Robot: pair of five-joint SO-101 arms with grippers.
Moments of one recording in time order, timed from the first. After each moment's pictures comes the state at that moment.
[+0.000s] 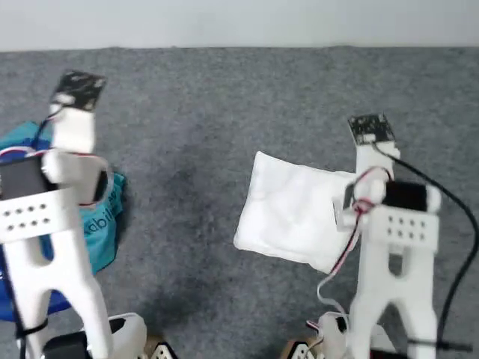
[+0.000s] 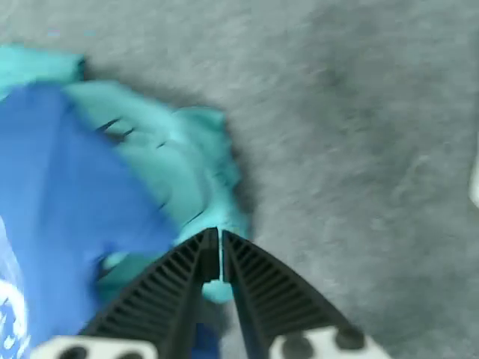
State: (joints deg) left arm -18.1 -23.3 4.9 99.5 -15.5; right arm 6.3 -29.2 29.2 80.9 15.3
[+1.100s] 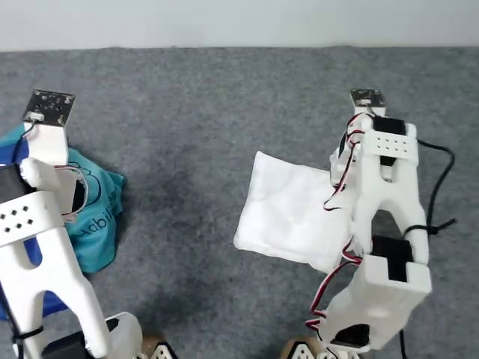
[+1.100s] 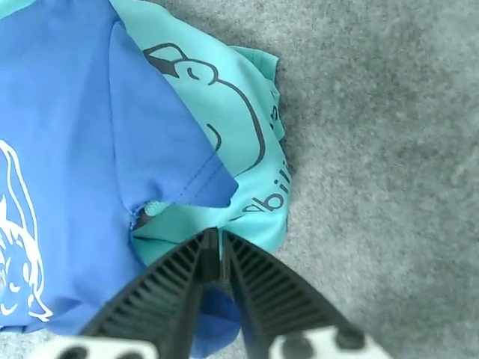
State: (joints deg) left arm -25.8 -23.5 11.3 97.5 -17.9; right arm 6.1 15.1 -0.7 76.6 6.9
